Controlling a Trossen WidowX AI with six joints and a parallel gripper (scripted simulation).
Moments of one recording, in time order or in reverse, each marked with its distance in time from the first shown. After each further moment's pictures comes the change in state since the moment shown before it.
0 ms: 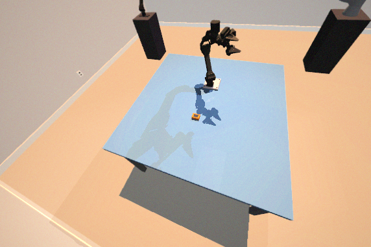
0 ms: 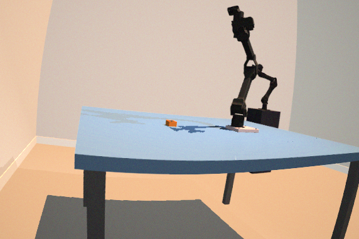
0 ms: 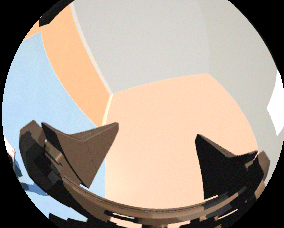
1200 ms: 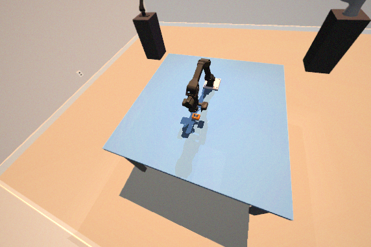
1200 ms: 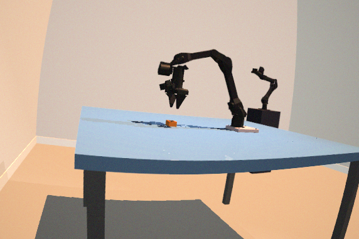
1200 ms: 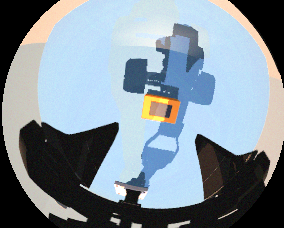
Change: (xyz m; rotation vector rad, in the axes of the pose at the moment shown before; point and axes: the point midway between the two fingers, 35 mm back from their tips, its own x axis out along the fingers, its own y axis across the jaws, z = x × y) arm -0.108 0.281 -0.414 1.615 1.883 0.127
